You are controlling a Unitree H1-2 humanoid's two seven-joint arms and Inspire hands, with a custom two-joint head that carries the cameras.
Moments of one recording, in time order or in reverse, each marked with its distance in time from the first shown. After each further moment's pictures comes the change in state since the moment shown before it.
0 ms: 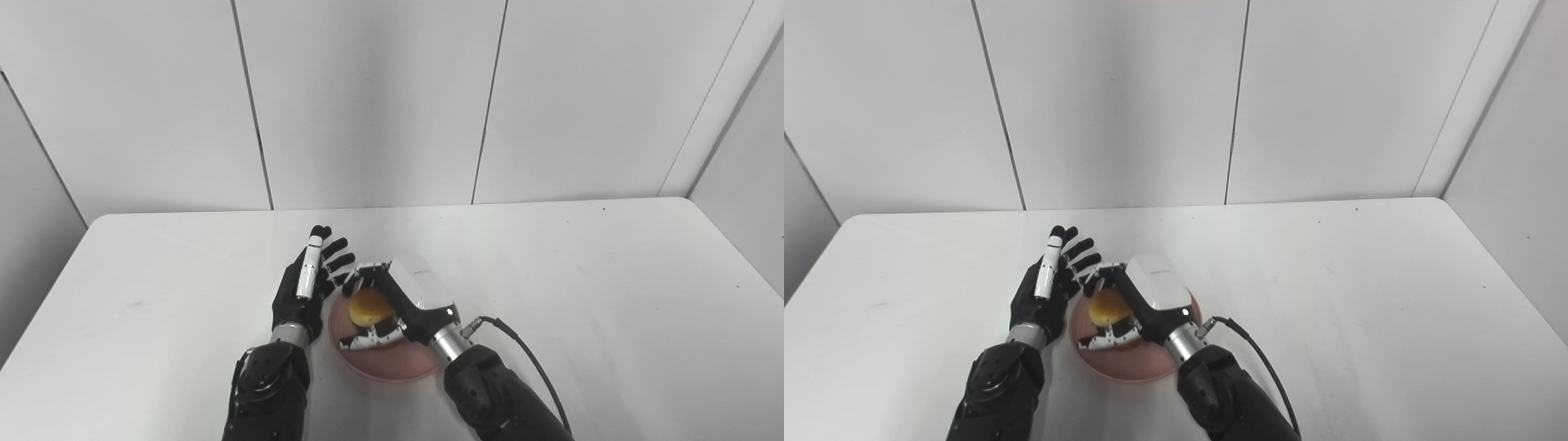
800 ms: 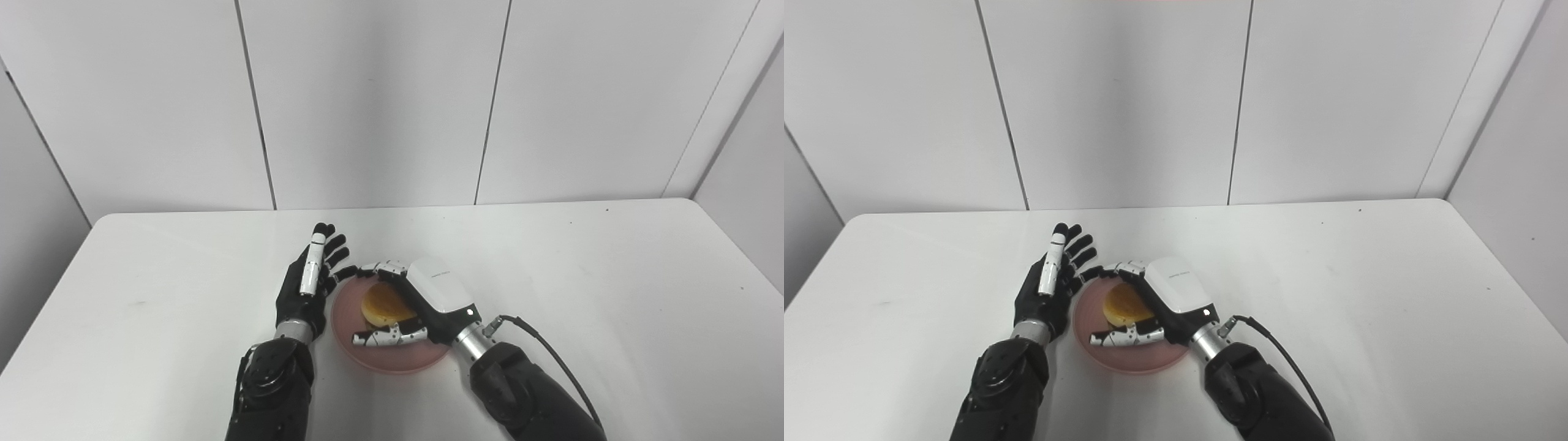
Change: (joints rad) left arm -0.012 0.000 0.008 0.014 -0.007 0.000 -0.002; right arm -0.013 -0.103 0.032 -0.039 0.000 -0.052 -0.012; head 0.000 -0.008
